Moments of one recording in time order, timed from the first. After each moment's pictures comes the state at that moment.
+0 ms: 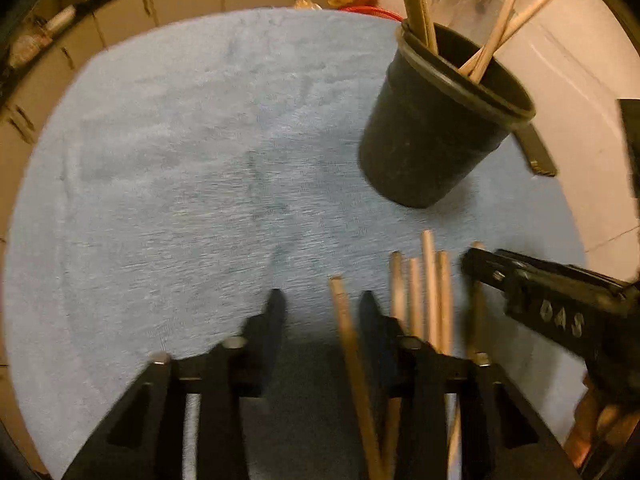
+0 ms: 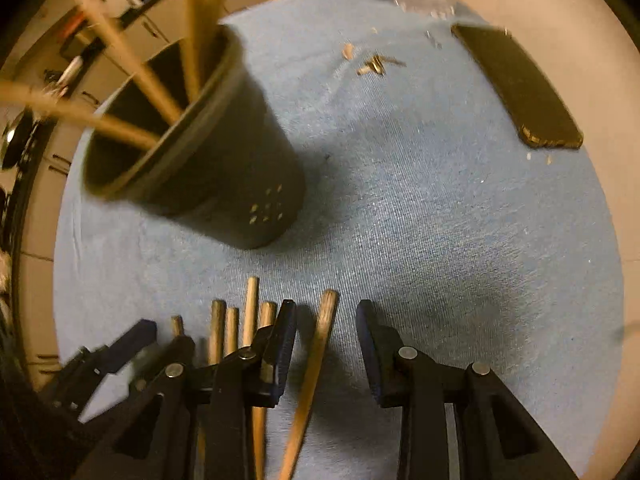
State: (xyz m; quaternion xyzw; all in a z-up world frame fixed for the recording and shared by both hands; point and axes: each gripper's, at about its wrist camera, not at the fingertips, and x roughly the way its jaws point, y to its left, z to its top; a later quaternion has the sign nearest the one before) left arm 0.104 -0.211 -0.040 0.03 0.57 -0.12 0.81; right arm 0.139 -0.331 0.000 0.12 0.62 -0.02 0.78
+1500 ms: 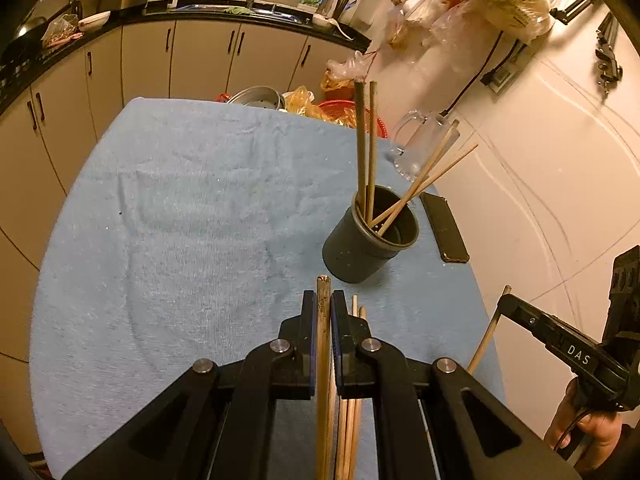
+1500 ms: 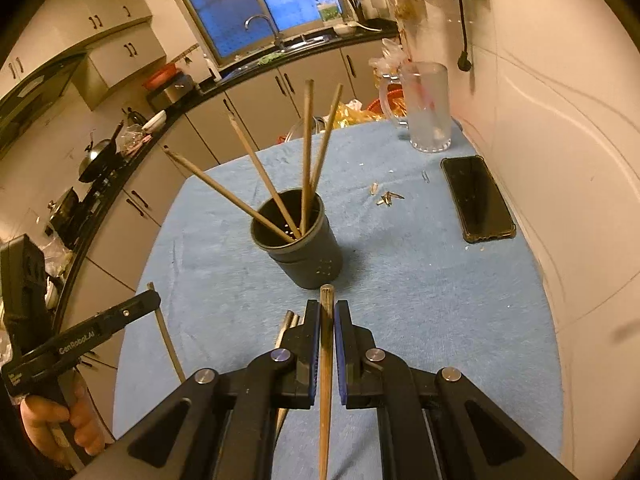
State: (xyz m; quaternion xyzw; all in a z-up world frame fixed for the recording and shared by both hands) left arm 0.059 -0.117 0.095 -0.11 0.48 -0.18 0.85; right arm 0.054 -0.398 0.150 0.13 0.46 0.06 0.87
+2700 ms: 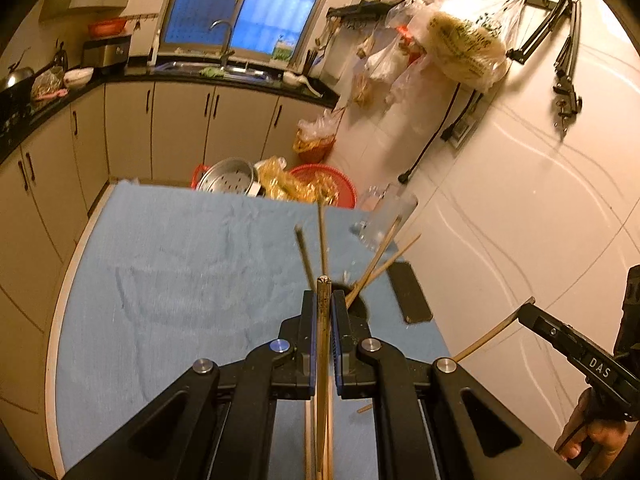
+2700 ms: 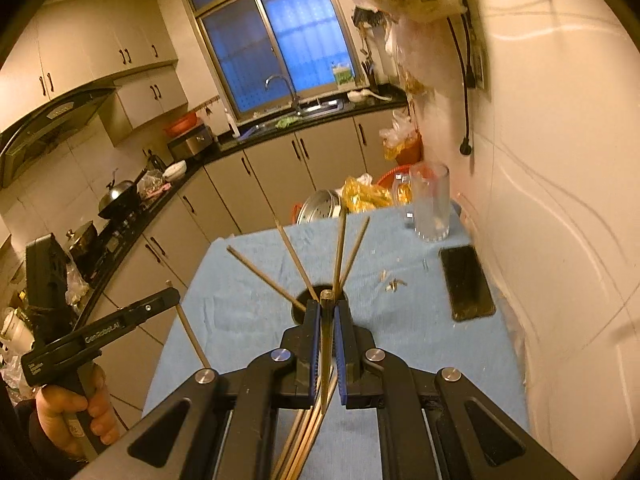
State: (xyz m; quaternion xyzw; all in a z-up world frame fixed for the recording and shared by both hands) left arm 0.077 -0.122 0.187 -0.11 0.38 -0.22 0.89; right arm 0.038 -0.402 0.255 0.12 0.36 0.06 0.92
